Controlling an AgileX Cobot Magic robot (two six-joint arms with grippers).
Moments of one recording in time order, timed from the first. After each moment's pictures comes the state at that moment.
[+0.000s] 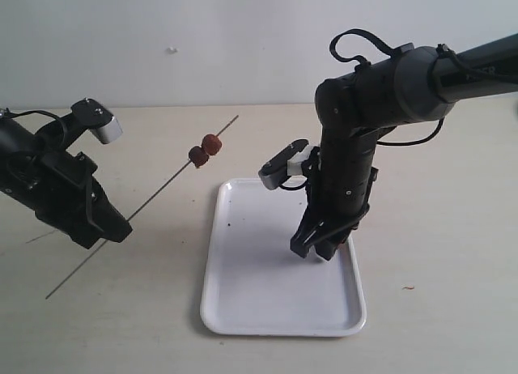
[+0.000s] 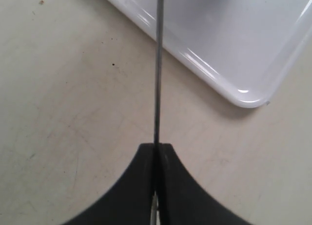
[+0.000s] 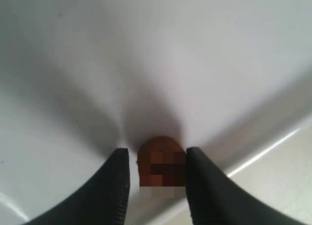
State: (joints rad) left arm -0.22 1.70 -0.98 -0.67 0.82 1.17; right arm 0.37 2.11 -1.38 -0.01 0.91 -0.31
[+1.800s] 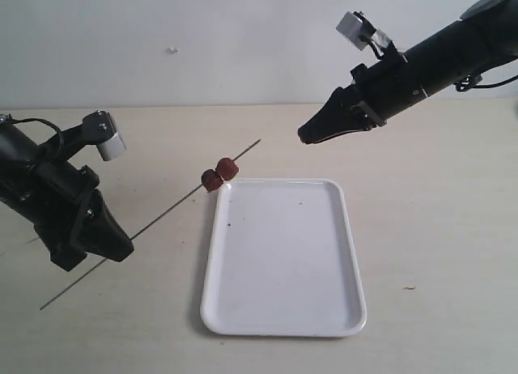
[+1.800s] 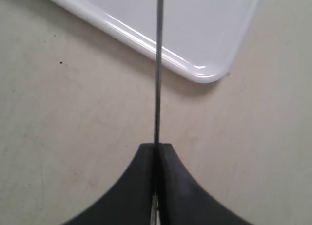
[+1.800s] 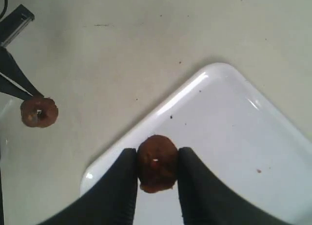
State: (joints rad) left arm -0.22 1.71 -0.98 -0.68 0.94 1.34; right arm -0.05 2.10 -1.56 1.02 1.22 -1.11
